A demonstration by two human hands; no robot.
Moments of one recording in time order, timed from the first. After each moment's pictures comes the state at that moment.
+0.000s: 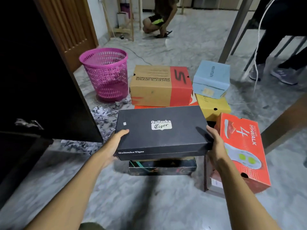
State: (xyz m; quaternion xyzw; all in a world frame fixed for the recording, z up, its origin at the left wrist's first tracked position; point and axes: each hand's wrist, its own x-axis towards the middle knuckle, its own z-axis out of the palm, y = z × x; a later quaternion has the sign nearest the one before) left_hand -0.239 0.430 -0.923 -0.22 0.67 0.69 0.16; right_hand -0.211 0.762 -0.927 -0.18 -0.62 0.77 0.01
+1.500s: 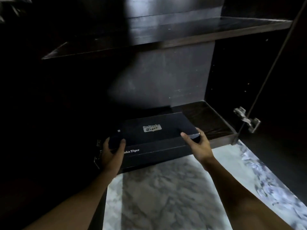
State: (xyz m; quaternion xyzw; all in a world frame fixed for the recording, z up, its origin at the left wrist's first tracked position) left_hand 0.083 0.028 -1.021 -0.62 0.53 0.35 -0.46; right_hand -0.186 0.103 -1.025 0.31 -0.65 0.59 -0.38
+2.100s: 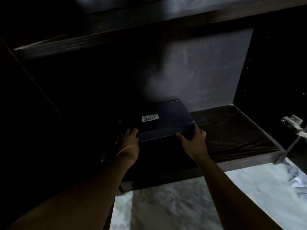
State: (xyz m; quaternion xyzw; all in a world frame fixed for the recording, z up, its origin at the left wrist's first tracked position) left_hand 0.068 -0.106 -1.055 -0.62 0.76 0.02 -0.17; right_hand -0.152 -0.024 -1.050 0.40 -0.71 0.49 -0.32
